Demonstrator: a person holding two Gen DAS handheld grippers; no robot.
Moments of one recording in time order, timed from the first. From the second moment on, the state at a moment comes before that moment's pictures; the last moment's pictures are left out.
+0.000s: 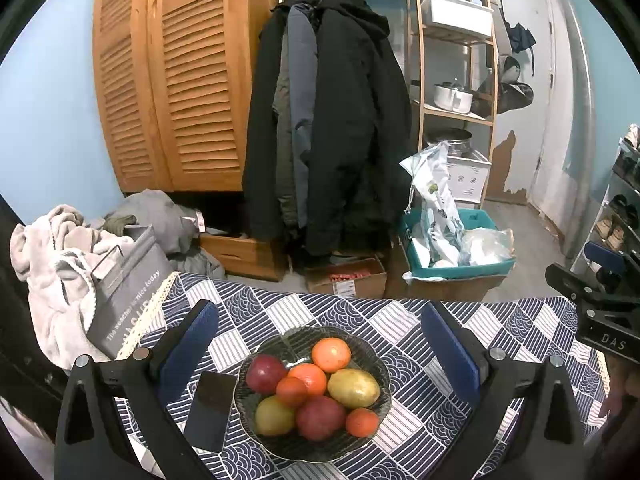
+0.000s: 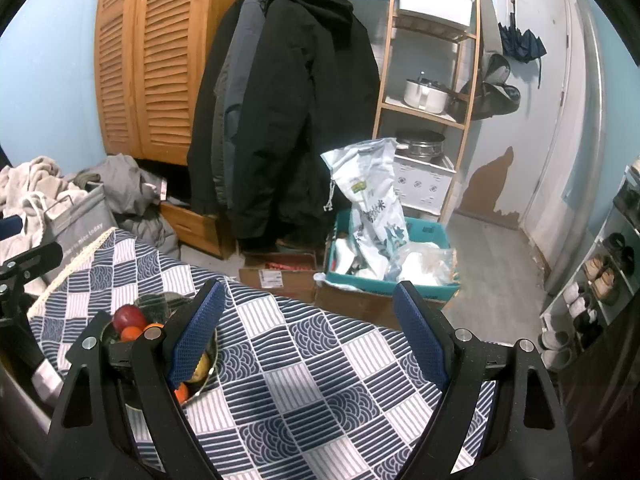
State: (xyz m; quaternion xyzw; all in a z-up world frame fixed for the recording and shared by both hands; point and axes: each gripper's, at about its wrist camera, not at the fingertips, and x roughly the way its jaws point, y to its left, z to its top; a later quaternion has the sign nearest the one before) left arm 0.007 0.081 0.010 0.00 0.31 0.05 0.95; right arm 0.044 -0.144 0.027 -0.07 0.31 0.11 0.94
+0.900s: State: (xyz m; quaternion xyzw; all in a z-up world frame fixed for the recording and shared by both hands) left arm 0.006 0.072 0.011 0.01 0.31 0.08 0.95; right arm 0.044 -0.146 0.027 -0.07 0.31 0.11 0.94
